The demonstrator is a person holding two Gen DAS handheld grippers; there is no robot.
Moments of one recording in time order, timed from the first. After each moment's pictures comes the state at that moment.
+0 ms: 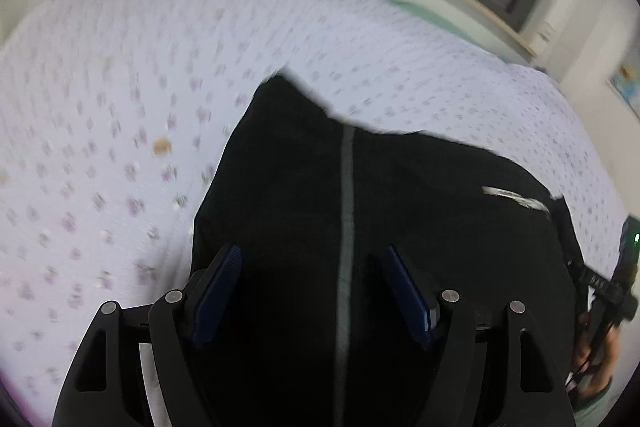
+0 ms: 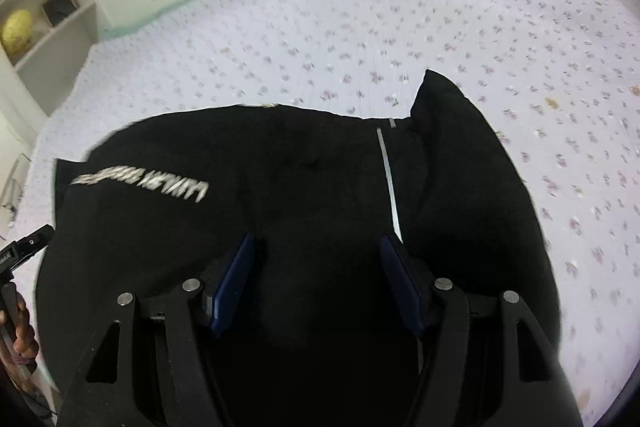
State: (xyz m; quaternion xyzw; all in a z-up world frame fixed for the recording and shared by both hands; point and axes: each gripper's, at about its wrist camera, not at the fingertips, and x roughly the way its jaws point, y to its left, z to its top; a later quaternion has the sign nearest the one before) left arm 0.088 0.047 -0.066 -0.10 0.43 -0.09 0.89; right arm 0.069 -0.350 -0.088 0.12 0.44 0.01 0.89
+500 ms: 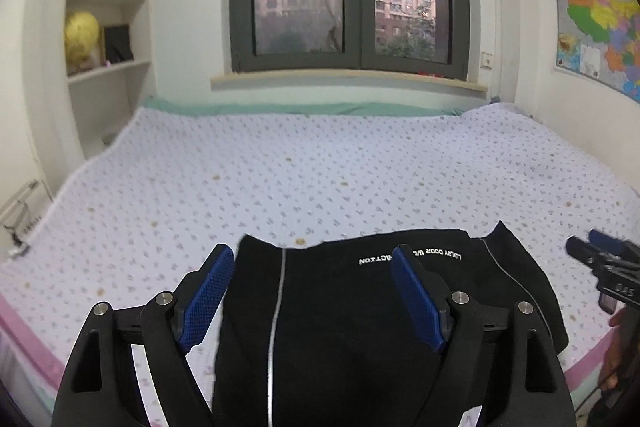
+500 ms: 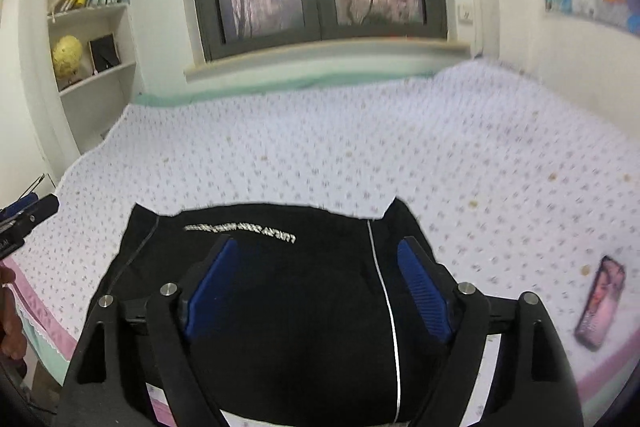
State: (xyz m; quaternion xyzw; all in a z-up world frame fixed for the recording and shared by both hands) left arm -0.044 -0.025 0.087 0.02 0.25 -0.06 0.97; right arm -0.075 -0.303 0.060 0.05 0.27 -0.03 0.96
